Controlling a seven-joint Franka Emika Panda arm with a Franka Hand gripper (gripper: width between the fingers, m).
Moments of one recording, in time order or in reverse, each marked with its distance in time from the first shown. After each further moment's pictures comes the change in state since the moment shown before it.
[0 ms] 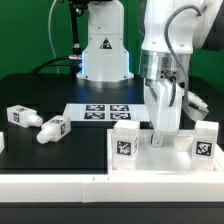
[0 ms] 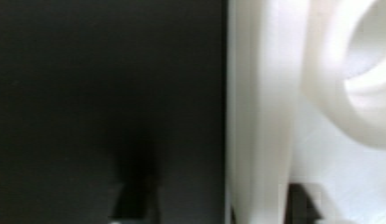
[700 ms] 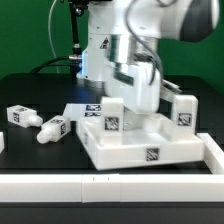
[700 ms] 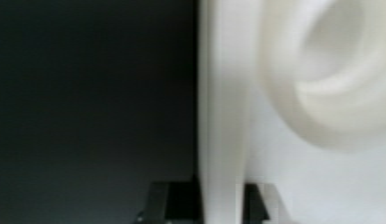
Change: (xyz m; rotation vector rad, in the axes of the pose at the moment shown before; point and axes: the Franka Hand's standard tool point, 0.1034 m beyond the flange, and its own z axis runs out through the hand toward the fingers) arm 0.069 0.012 -0.017 0.090 0.019 -0.291
